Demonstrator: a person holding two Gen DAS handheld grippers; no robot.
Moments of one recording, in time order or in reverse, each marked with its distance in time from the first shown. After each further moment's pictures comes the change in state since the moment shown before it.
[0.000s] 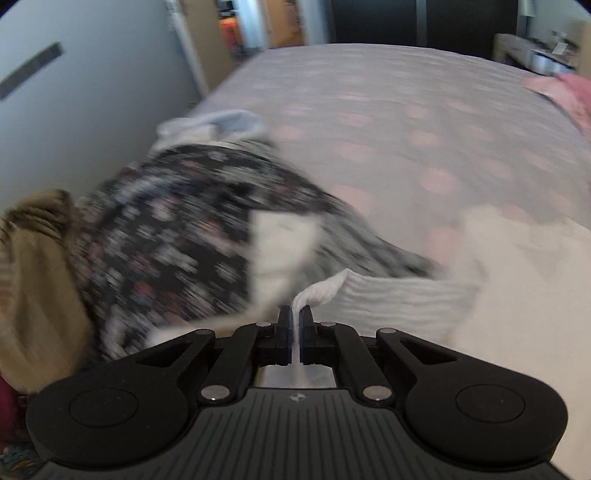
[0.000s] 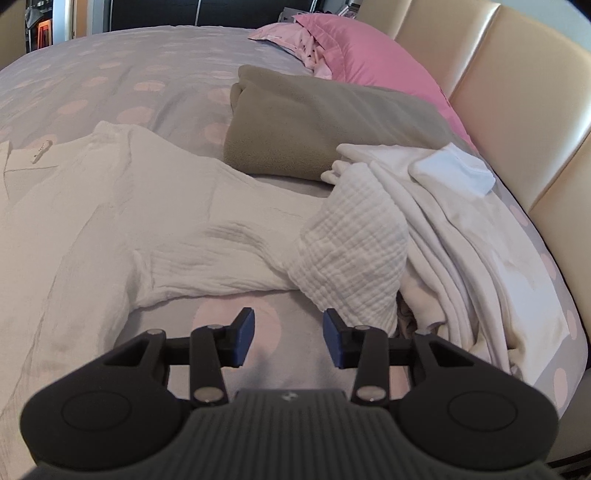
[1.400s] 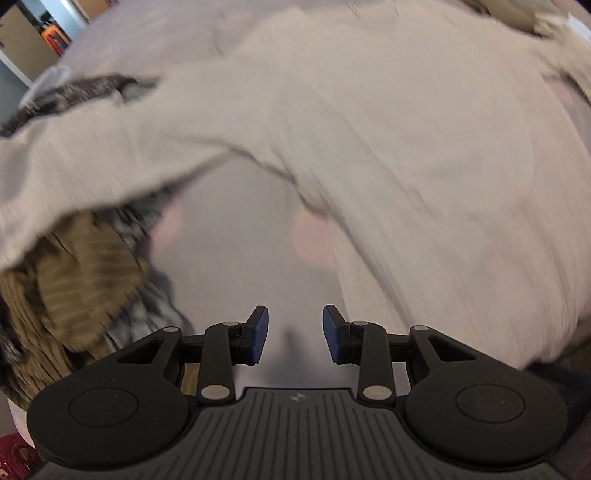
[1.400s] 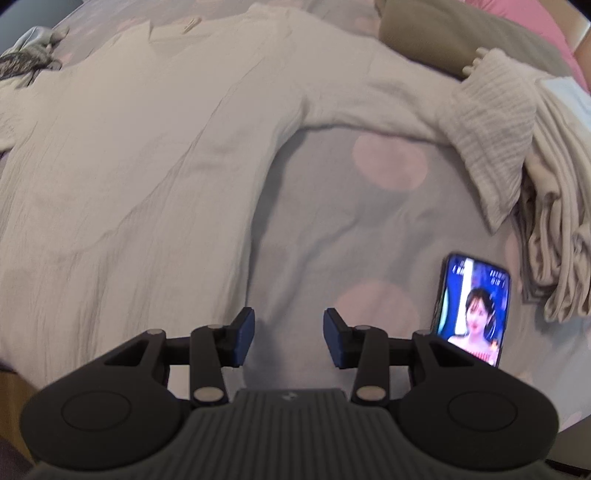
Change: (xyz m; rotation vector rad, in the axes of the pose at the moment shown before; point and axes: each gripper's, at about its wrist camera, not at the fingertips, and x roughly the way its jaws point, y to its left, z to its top) left arm 0.002 -0.098 -0.193 0.541 0.257 -0.294; right arm -0.051 0.028 -0.084 -0.198 0.306 0.399
